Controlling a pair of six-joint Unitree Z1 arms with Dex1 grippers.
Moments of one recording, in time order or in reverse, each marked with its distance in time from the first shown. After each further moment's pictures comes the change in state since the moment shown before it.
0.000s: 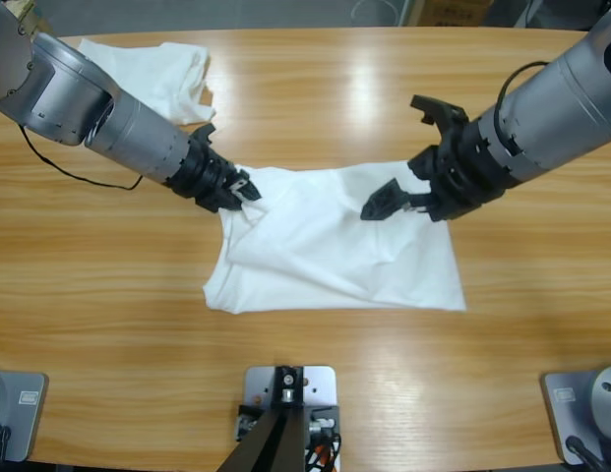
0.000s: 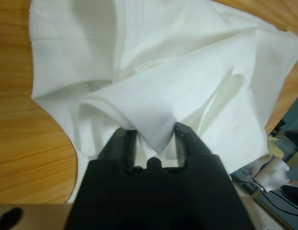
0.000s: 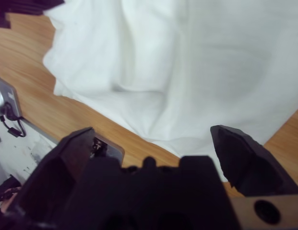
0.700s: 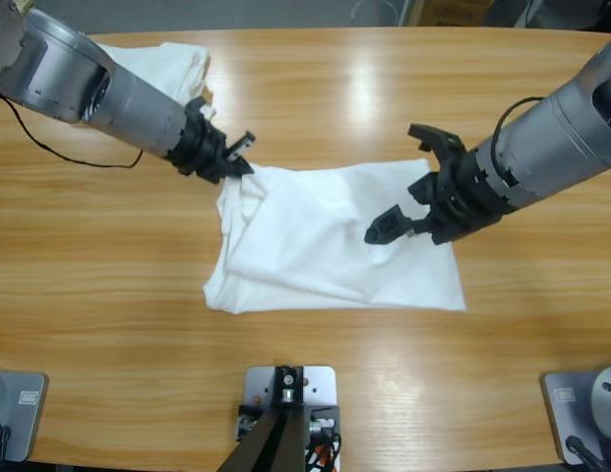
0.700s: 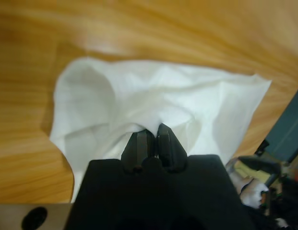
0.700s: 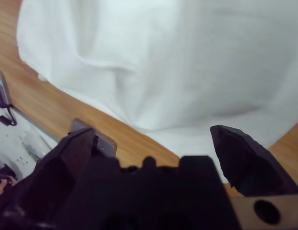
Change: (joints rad) arm 0 0.042 0.000 -0.052 -0.035 0.060 -0.066; arm 1 0.000 -0.002 0.099 -0.068 0.041 -0.047
